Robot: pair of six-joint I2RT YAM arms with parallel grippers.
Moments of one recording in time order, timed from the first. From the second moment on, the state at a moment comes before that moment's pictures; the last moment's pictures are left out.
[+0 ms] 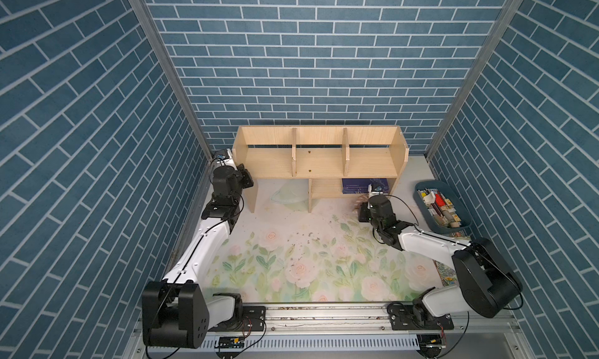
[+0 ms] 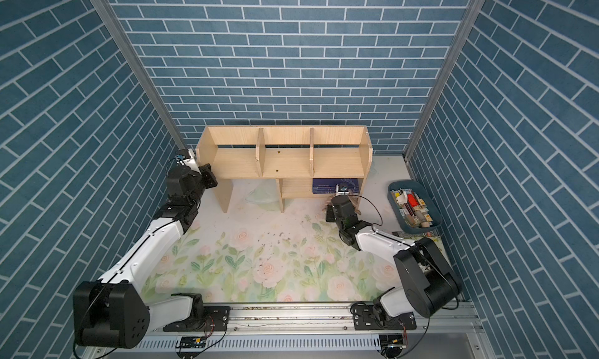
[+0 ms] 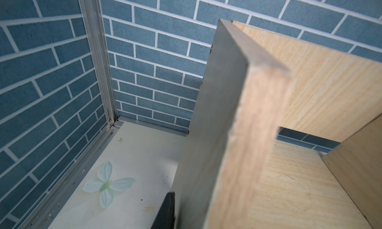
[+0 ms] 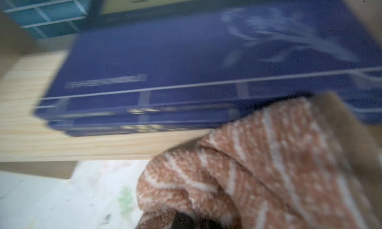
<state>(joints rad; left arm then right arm) -0.07 1.24 0.91 0.09 -0.13 -0.26 0.62 1.49 0.70 0.21 0.28 0.37</state>
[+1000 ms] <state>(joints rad) -0.08 1.23 0.91 0.08 -0.14 -0.26 1.05 1.79 1.38 0.19 0.30 0.37</state>
